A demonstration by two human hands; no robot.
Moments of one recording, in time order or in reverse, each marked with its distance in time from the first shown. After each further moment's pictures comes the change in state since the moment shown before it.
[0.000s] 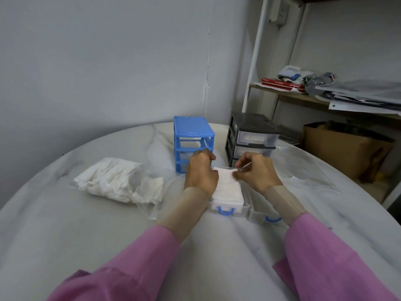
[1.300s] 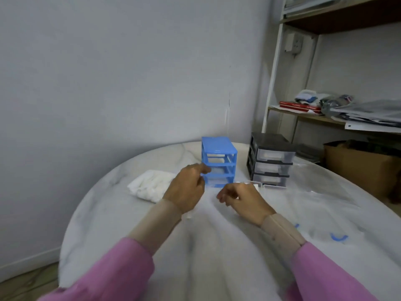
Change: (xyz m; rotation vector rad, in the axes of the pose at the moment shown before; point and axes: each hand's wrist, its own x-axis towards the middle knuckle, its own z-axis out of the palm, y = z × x) left_hand -0.046 -0.022 -0.111 0.241 -0.080 0.227; right_hand -0.066 -0.066 0.018 0.081 -0.261 -0.257
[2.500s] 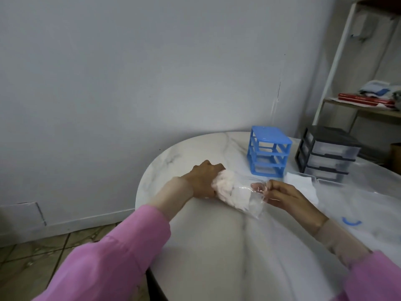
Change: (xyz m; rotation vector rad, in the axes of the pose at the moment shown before) left_hand -0.035 -0.067 -0.051 0.292 -0.408 -0.100; right_hand -0.020 -0.009 0.035 0.746 -0.114 0.026
